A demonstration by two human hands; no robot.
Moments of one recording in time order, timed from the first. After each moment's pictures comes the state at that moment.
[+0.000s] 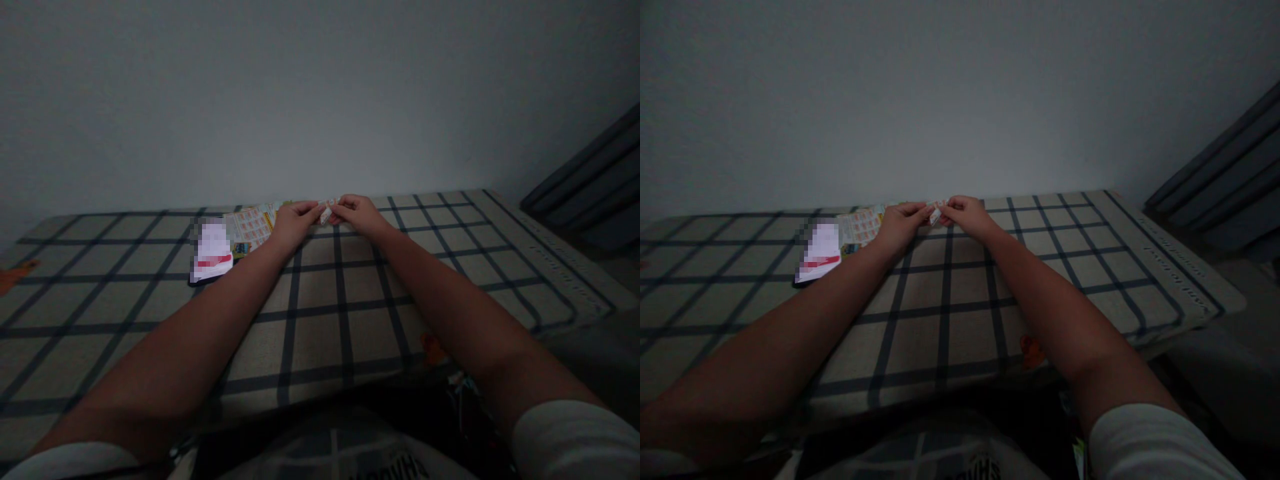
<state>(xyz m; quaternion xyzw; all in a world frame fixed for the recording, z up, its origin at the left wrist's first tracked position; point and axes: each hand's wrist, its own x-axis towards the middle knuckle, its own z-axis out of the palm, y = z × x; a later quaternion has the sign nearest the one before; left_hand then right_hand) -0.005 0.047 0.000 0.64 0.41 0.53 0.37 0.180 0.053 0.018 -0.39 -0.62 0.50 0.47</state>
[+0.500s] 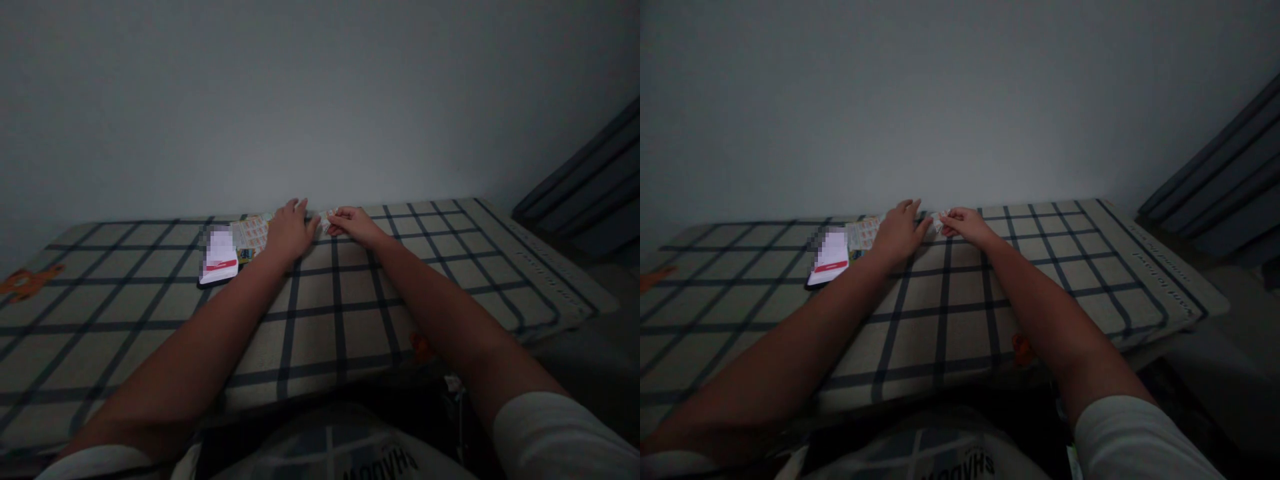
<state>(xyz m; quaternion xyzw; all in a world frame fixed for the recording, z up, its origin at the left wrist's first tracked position) -0.009 0.019 0.028 0.75 0.58 0.31 0.00 0.182 0.053 0.016 -0.40 -0.59 0.56 0.44</state>
